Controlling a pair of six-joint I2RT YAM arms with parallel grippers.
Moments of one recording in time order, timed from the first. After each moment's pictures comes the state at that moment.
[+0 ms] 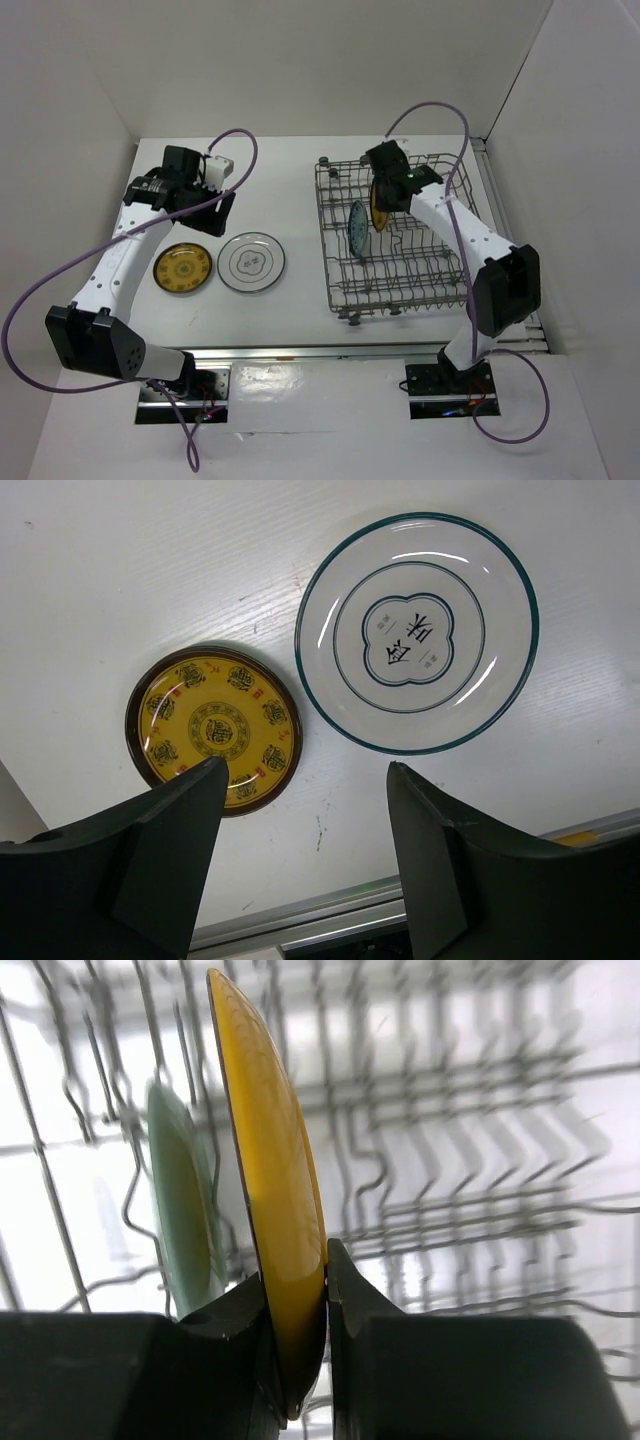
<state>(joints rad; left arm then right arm) -0.15 1.38 1.40 -1.01 0.04 0.18 0.45 1.64 1.43 -0.75 0.38 0.37</state>
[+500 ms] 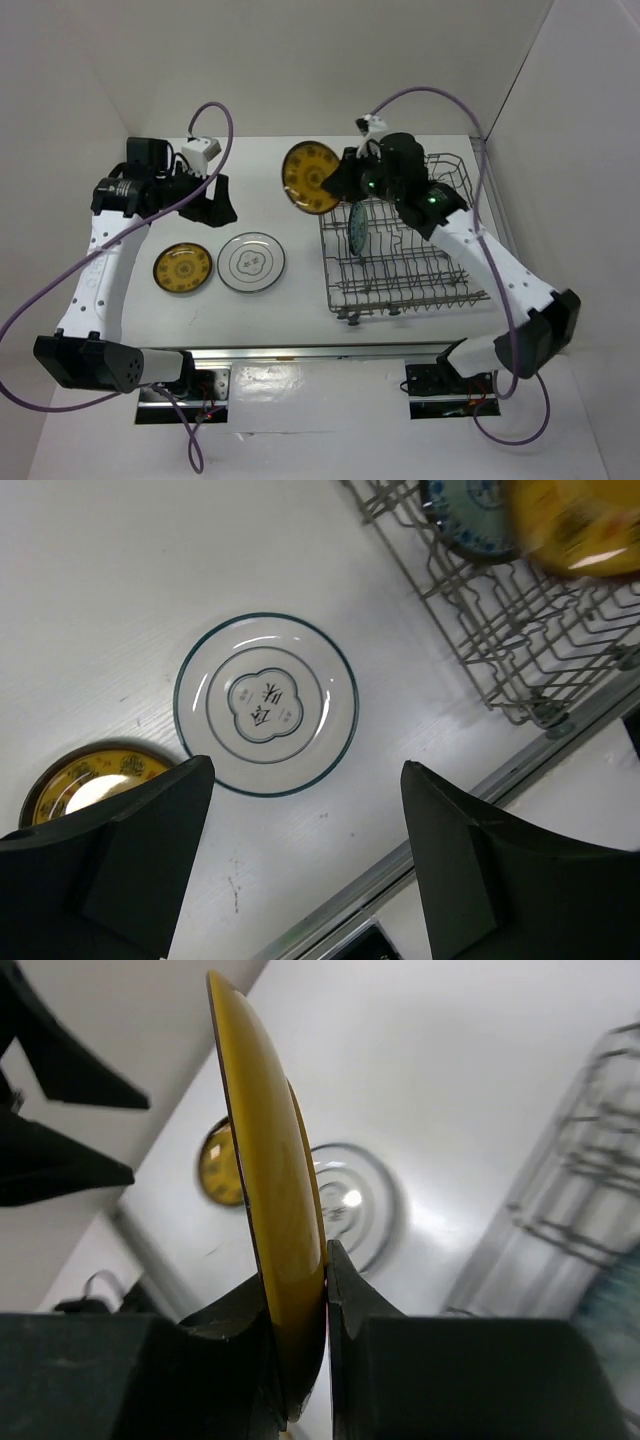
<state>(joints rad) -0.05 1.31 1.49 -1.02 0.46 0.17 0.58 1.37 1.43 -0.39 -0.16 0.39</state>
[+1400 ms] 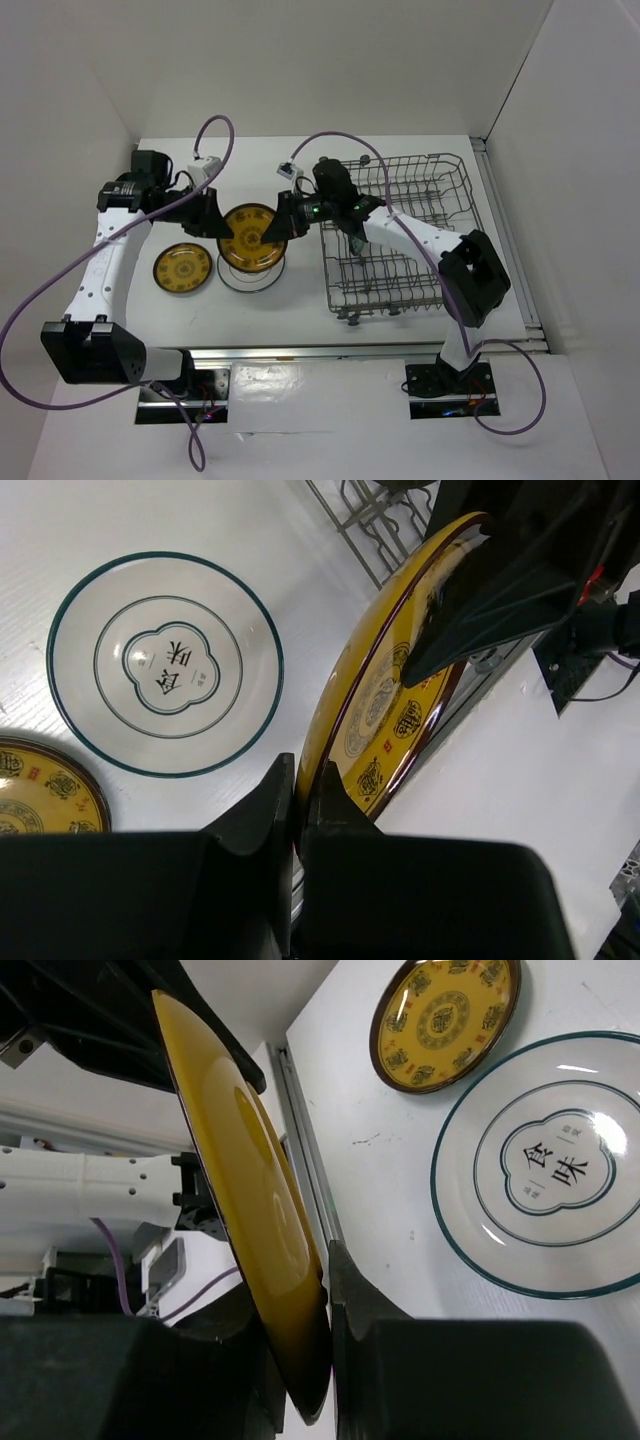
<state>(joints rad) 0.02 1.34 1.38 -1.09 0.74 0.25 0.71 1.78 1.36 0.02 -0.78 0.57</state>
